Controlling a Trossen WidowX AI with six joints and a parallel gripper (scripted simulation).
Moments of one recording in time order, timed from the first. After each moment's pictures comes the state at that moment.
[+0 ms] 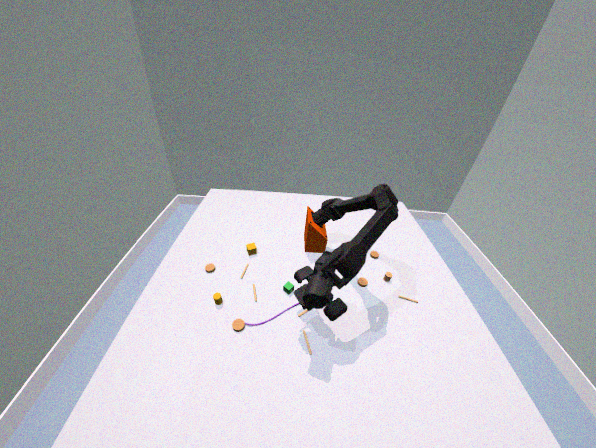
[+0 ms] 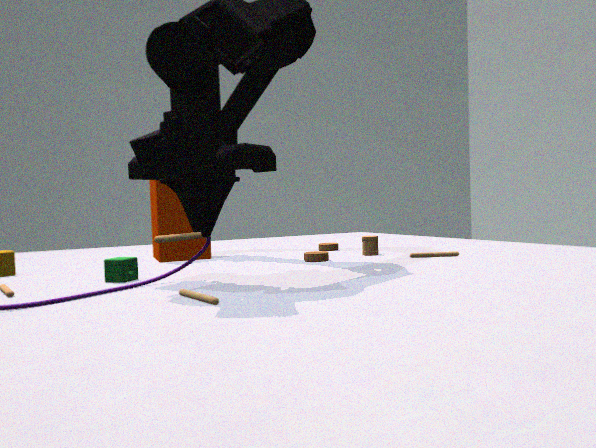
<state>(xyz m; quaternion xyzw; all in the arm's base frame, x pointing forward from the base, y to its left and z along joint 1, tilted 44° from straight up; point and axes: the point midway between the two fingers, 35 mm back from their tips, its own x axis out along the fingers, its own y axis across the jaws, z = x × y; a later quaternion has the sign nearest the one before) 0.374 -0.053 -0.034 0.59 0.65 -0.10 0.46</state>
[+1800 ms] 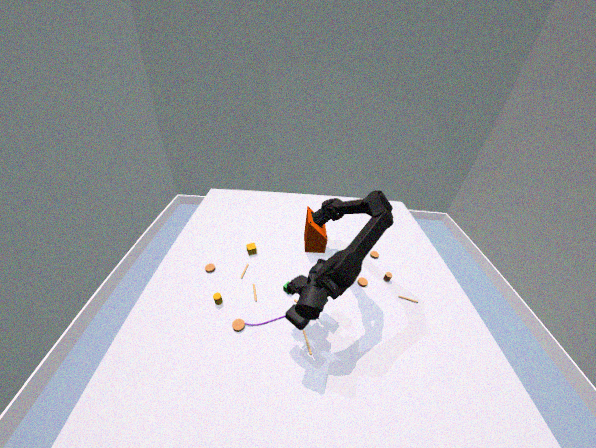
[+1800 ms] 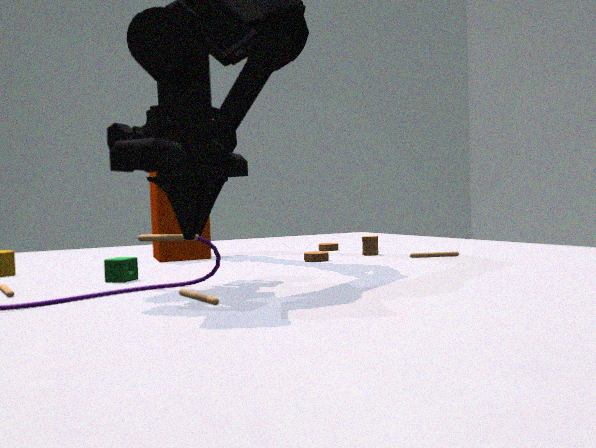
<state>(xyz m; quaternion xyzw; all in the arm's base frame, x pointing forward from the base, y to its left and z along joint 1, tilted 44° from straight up) 0.402 -0.070 -0.045 0.75 0.45 -0.48 0.00</state>
